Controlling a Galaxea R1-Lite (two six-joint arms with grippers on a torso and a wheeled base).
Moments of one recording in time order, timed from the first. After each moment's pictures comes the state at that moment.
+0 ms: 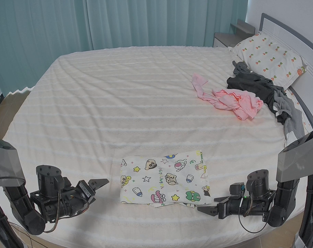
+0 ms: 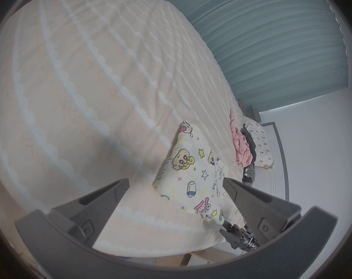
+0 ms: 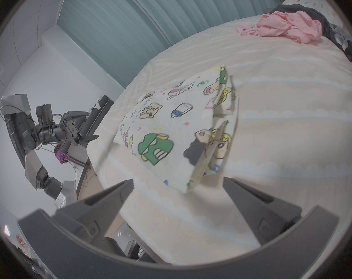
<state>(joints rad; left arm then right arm) -0.32 1.95 -0.09 -1.32 -0.15 -1.05 0.45 2.25 -0.19 -1.42 0.33 0.27</state>
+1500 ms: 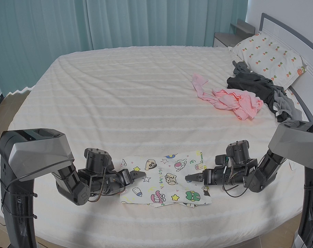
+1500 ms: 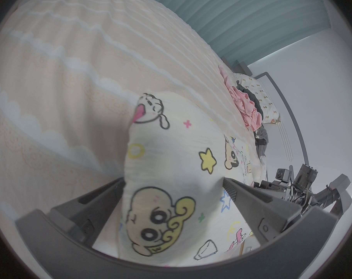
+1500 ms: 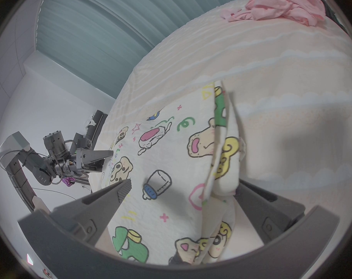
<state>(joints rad) -0.37 2.32 -0.74 -0.94 -0.29 -0.72 0.37 2.30 -0.80 -0.82 0.41 0.39</state>
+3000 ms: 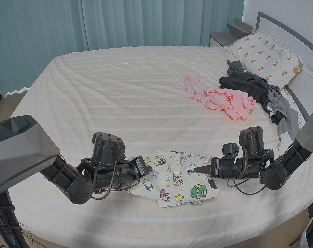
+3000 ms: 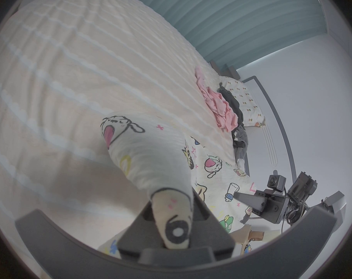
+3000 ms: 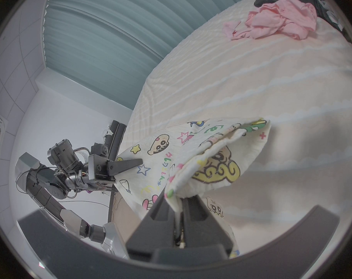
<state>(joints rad) -0.55 2.07 -0.79 -0.74 -0.16 -0.87 0.43 2.03 -0.71 -0.76 0.46 0.55</state>
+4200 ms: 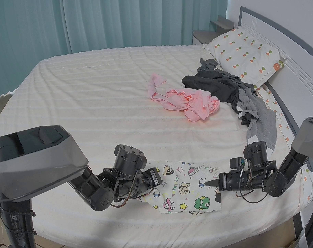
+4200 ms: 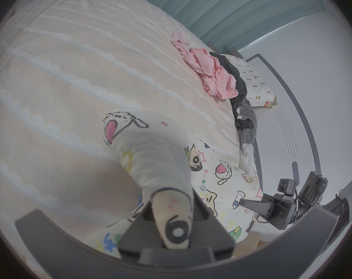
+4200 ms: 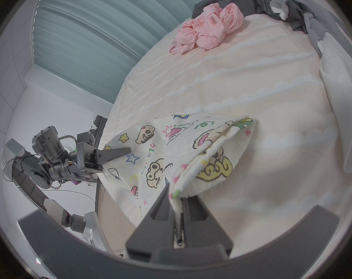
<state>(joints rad) -0.63 2.22 -0.87 -0.72 -0.05 -0.87 0.35 2.09 -0.58 -0.80 0.44 0.43</state>
